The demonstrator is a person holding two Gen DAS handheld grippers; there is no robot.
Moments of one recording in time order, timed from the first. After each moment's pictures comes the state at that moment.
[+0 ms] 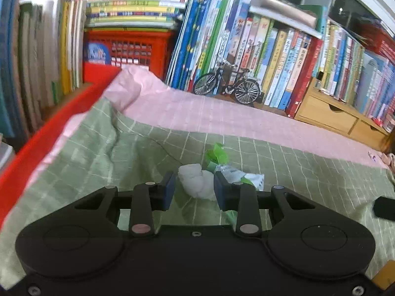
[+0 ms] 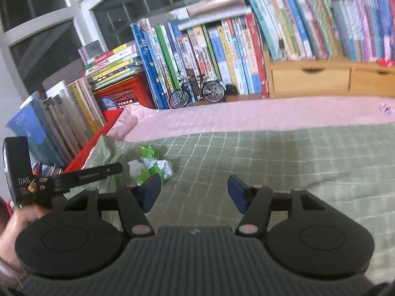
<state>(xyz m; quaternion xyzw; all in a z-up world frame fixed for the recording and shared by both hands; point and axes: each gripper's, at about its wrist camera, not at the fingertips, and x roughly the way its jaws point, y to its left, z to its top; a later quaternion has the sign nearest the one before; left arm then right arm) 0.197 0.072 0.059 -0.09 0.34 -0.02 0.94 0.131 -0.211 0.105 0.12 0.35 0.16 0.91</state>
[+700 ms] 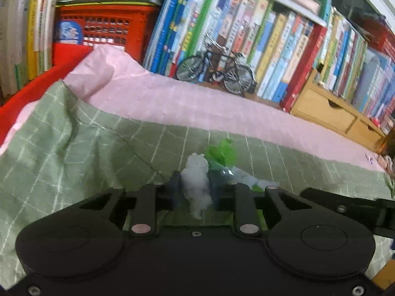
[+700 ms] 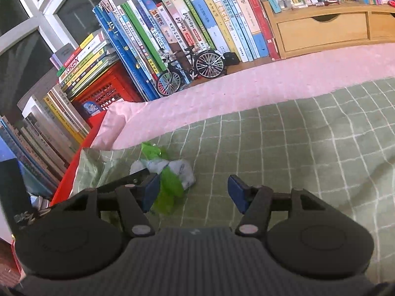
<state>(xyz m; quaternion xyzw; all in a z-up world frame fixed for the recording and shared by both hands) 0.241 0.056 0.026 -0.12 0.35 -0.05 0.93 0.202 -0.176 0.049 0.20 0.38 0.14 0.89</state>
